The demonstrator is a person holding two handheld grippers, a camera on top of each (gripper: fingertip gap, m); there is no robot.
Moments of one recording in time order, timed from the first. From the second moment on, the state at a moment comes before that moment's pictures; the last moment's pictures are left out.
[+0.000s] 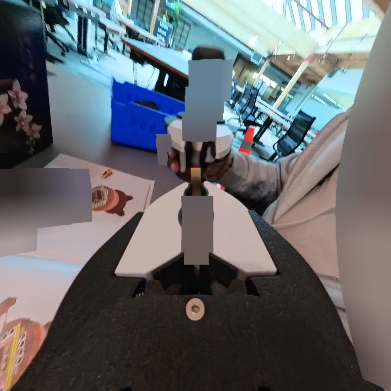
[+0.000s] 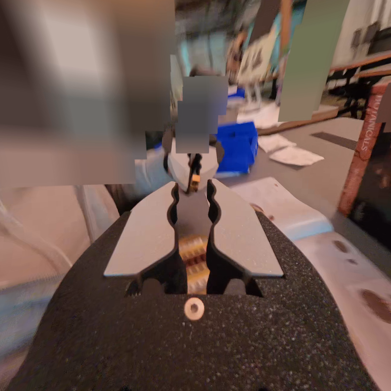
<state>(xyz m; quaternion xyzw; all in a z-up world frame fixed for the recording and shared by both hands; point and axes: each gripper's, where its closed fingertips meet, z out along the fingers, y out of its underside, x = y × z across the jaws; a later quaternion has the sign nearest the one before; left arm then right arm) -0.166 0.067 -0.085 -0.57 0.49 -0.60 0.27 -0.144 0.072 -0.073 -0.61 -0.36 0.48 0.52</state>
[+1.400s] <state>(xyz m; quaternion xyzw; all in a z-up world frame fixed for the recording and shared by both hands) -0.162 0.074 -0.108 -0.62 0.42 -0.65 0.15 -0.155 0.086 -0.107 -0.50 -0.69 0.20 0.49</state>
